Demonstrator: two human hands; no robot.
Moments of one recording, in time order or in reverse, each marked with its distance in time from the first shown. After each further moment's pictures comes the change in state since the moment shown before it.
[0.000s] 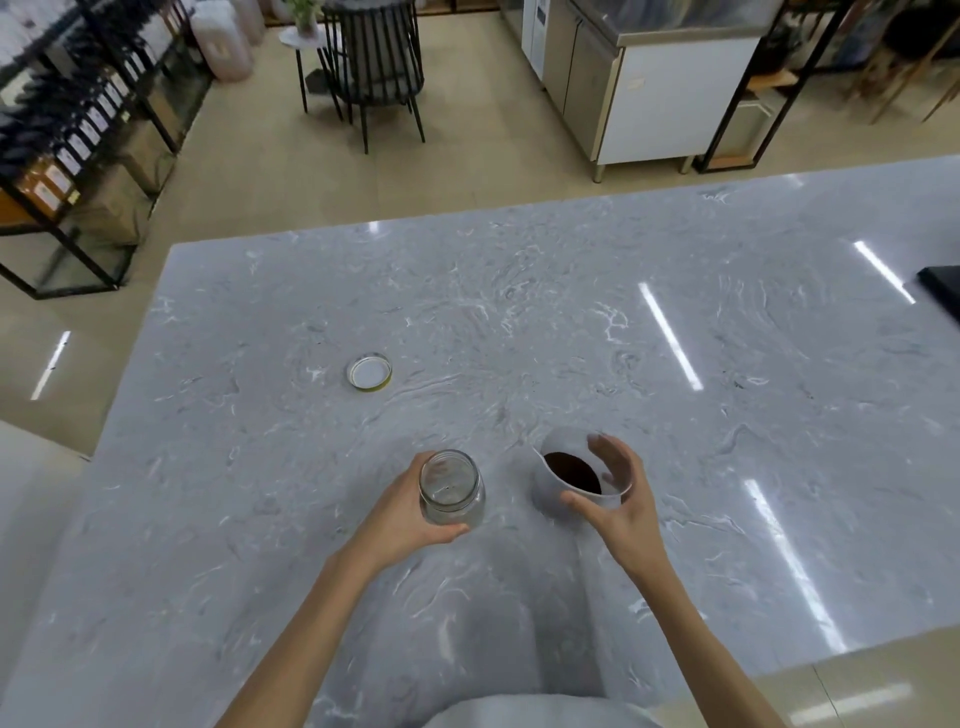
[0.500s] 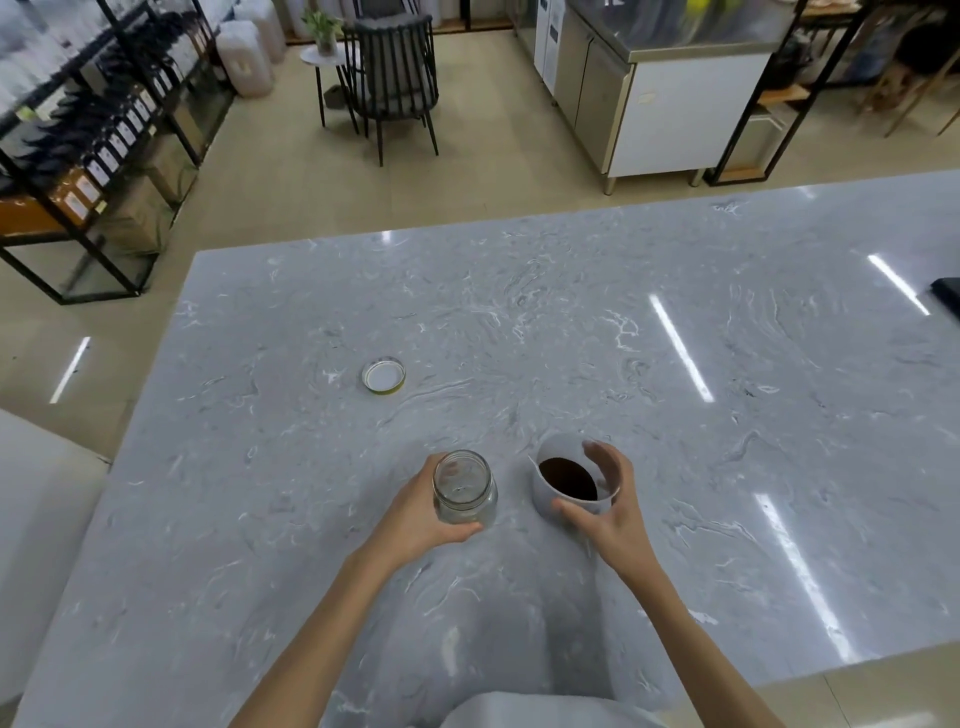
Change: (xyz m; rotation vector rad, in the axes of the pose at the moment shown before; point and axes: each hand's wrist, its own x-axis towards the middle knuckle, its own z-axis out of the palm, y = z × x) left_hand -0.002 0.004 0.003 0.001 0.025 -0.032; right_hand 0.000 0.004 0.015 -0.007 -0.080 0.028
